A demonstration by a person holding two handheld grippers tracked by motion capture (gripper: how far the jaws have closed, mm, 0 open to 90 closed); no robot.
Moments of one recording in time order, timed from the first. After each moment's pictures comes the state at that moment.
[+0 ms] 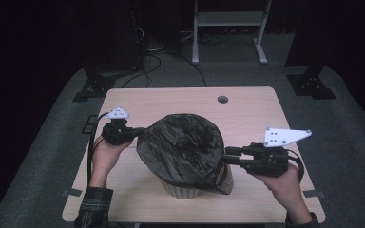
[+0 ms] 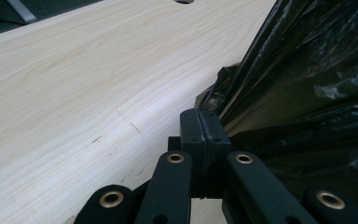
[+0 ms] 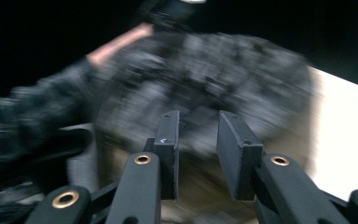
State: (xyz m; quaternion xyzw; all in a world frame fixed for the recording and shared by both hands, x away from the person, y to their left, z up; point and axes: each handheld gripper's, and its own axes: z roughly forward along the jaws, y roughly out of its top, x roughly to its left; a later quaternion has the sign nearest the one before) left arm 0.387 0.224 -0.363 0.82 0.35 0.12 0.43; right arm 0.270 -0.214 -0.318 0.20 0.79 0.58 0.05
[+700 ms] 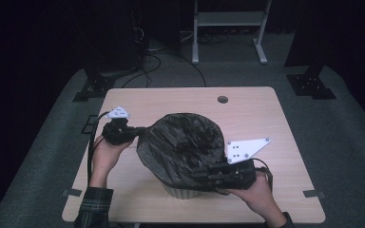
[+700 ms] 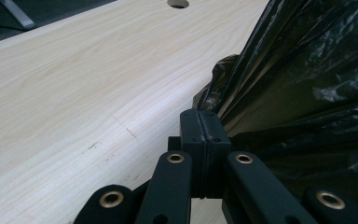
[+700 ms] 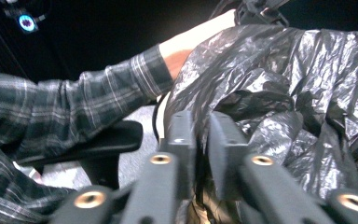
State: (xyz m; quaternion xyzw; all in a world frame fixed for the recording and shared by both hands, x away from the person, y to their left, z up) left arm 0.385 0.221 -0.357 0.83 0.34 0.12 0.43; right arm 0.255 -0.142 -0.325 0.10 0.81 0.57 -0.01
